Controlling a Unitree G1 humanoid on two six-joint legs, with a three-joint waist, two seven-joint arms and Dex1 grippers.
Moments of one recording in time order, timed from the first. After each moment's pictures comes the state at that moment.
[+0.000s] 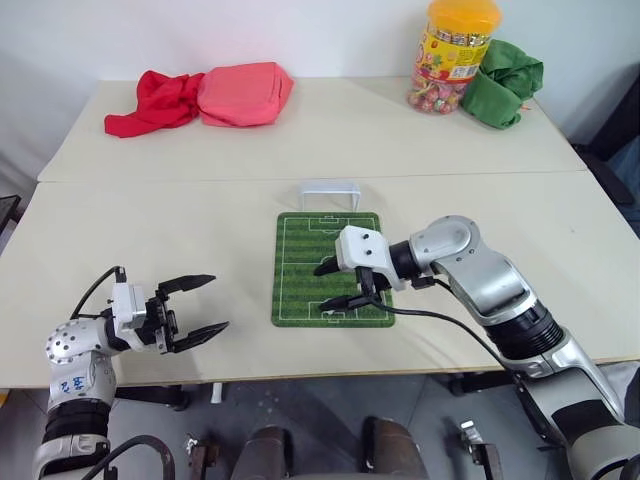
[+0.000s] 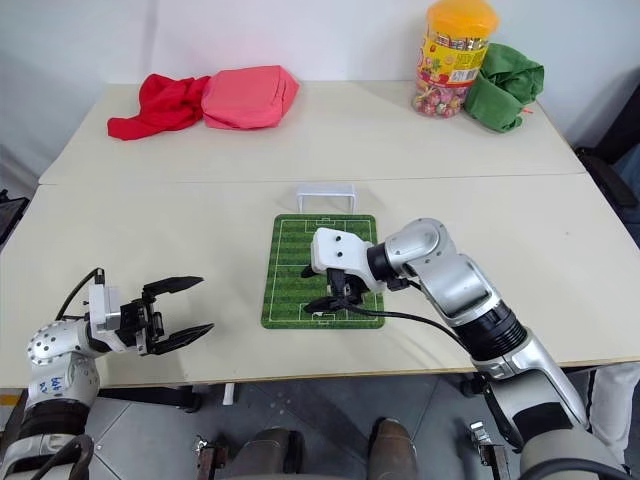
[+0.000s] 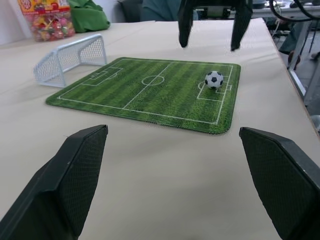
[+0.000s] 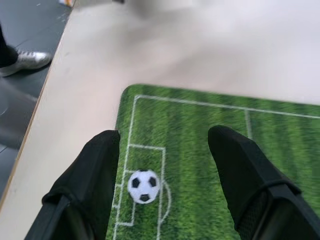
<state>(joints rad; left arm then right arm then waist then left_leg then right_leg) -0.27 0.59 0.27 0.53 -0.53 -0.37 -1.46 -0.78 -0.54 0.40 -0.12 0.15 0.52 1.23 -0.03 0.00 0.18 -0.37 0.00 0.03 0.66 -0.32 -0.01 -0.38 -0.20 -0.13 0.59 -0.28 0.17</state>
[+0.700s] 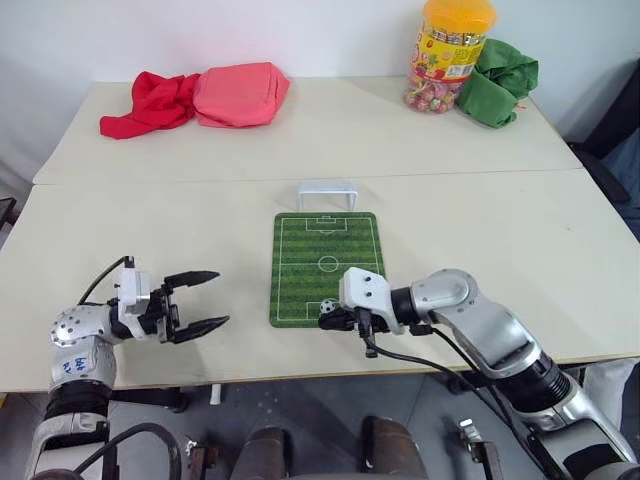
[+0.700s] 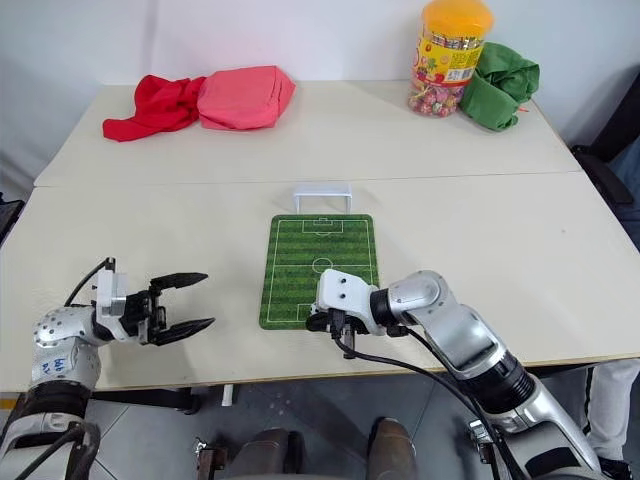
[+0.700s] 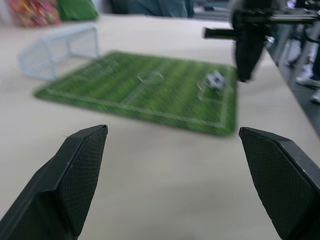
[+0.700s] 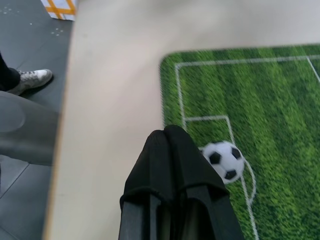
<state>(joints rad) -0.31 0.64 0.21 0.60 -0.53 -0.30 -1.50 -0.53 -0.54 0.44 -0.25 0.16 0.58 1.07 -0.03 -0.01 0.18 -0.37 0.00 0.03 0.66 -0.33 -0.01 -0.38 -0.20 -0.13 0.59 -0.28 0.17</state>
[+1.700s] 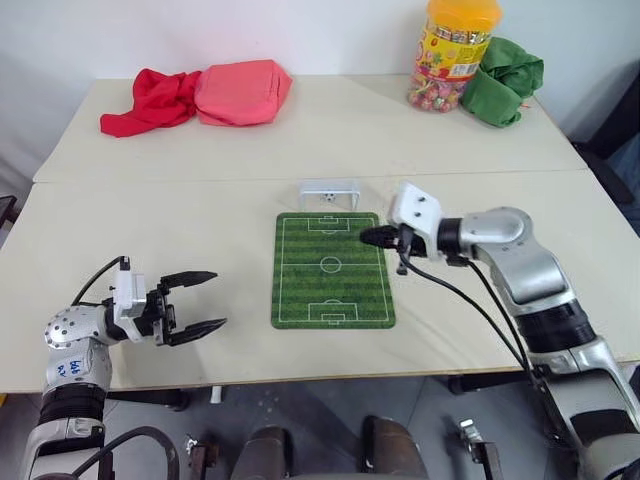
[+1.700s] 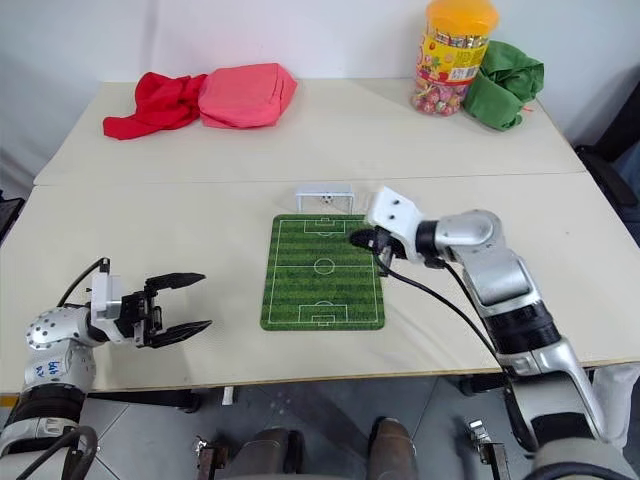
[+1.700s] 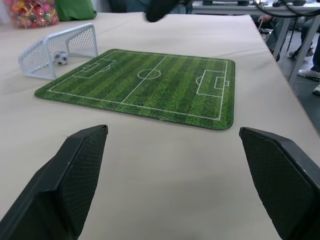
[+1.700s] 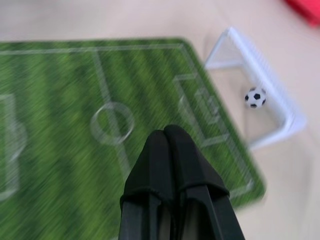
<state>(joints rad) -0.33 0.64 0.22 0.59 -0.51 -0.30 -1.46 -0.67 -0.66 0.18 0.01 0.15 0.39 1.06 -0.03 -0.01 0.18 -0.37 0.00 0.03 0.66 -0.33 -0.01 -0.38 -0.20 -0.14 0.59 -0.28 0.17</state>
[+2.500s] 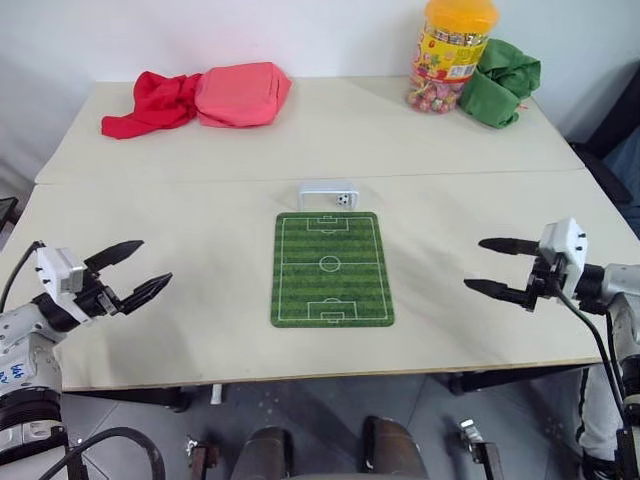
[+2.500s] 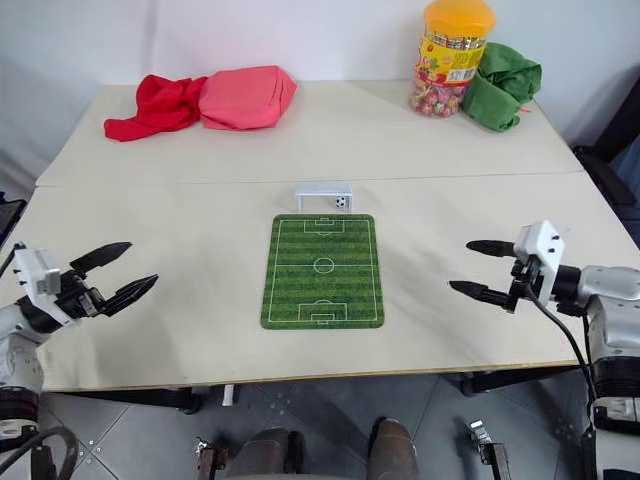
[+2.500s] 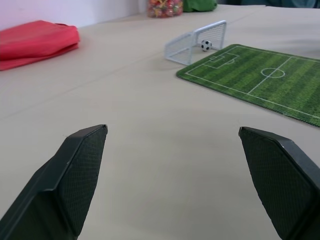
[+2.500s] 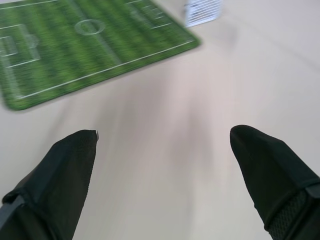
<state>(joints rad) -0.31 0.75 0.44 0.64 -0.51 -0.23 -1.23 -0.46 -0.84 -0.20 0.55 0.34 -0.05 1.33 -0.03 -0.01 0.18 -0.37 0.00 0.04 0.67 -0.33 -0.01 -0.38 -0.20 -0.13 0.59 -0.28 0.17</state>
